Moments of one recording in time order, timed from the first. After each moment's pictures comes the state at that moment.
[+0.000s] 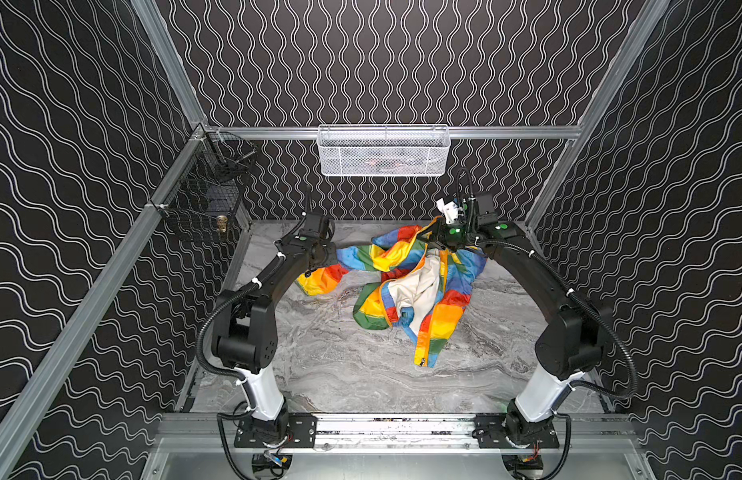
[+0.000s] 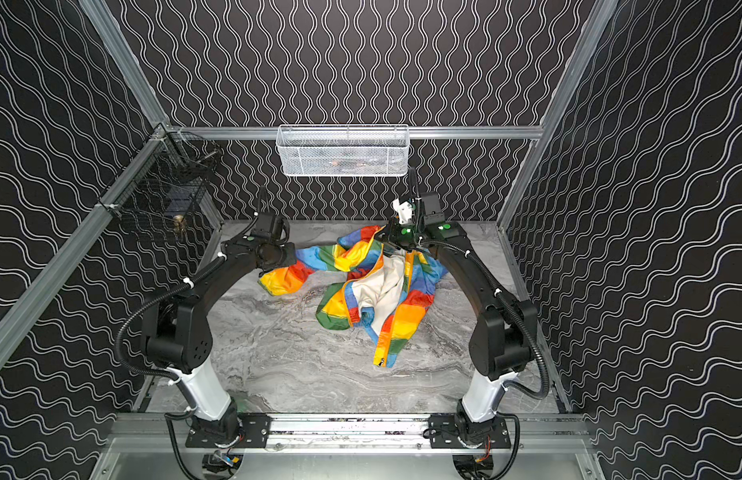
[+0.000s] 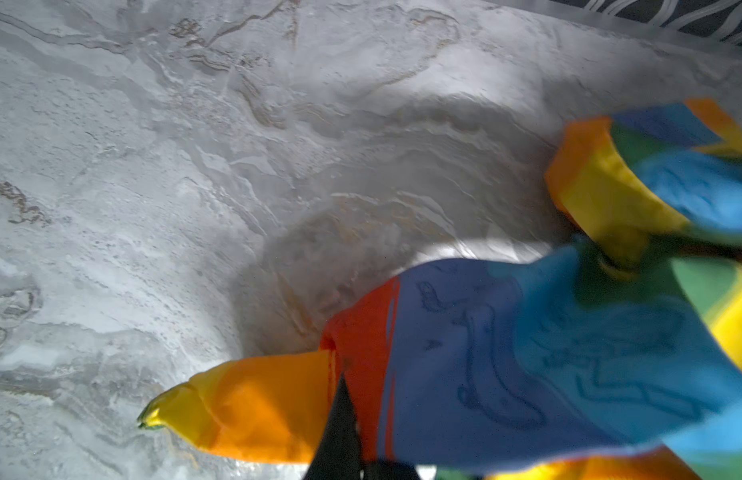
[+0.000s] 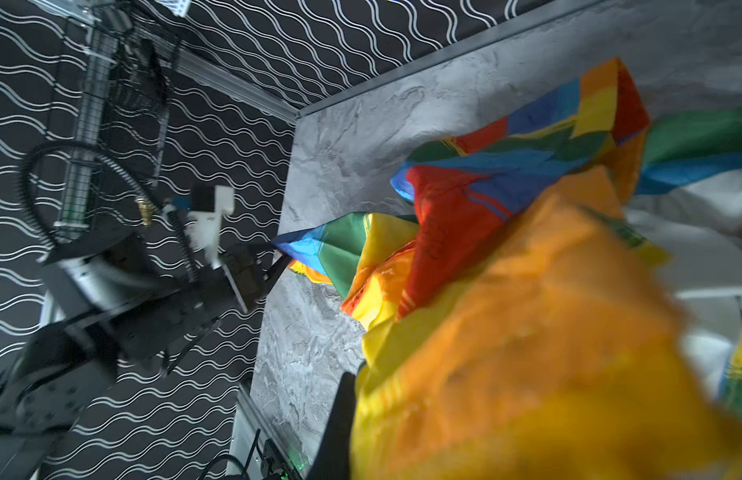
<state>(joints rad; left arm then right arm) -0.23 1.81 1.49 -0.65 -0.11 -0.35 0.31 1.77 1.68 -0.58 -0.61 0.59</state>
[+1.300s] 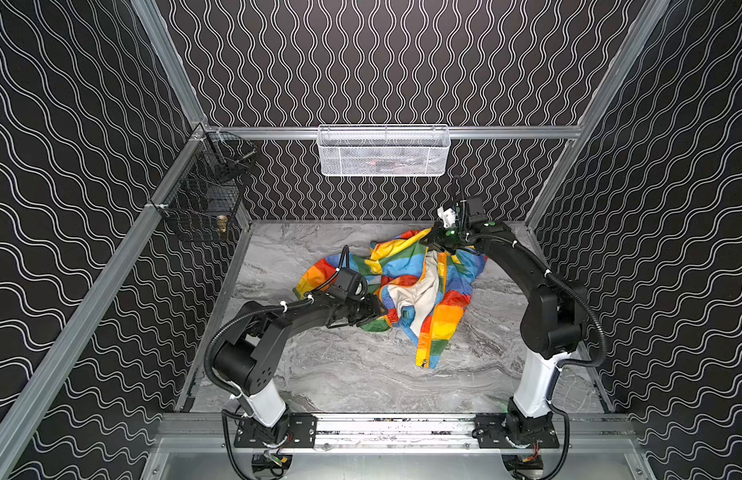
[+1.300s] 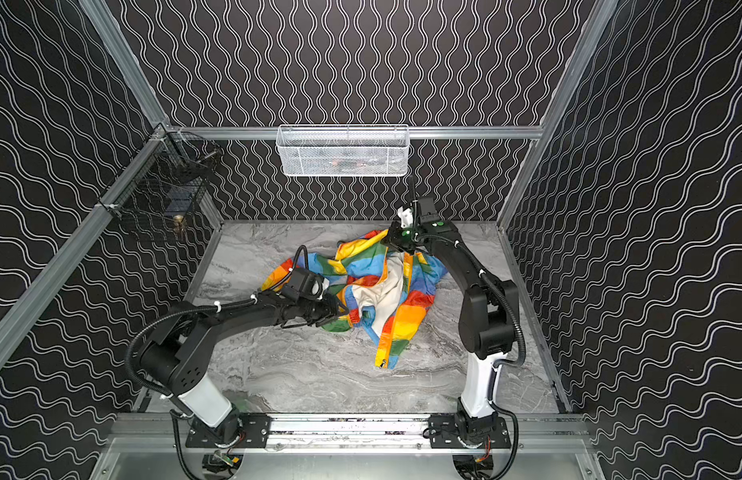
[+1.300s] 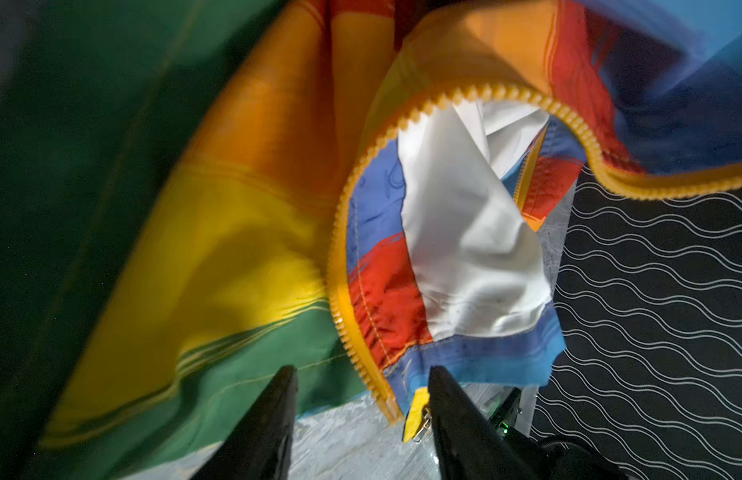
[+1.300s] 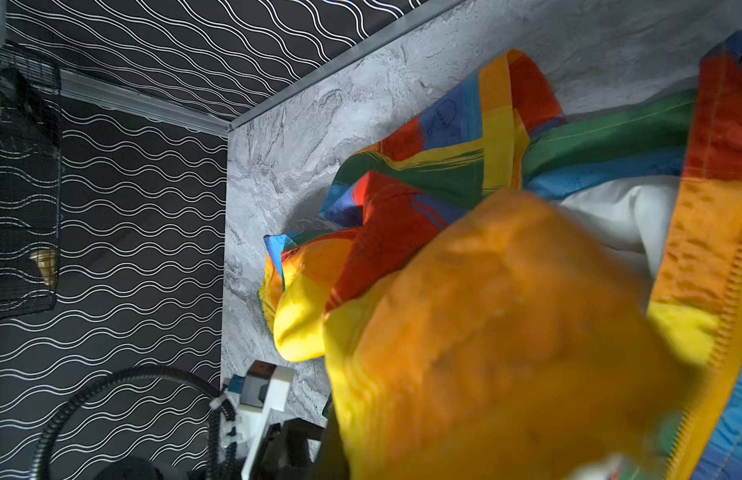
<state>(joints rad) -0.55 1.70 0.89 -0.09 0.47 -0.84 0.27 1.94 1.73 -0.60 -0.54 0.58</state>
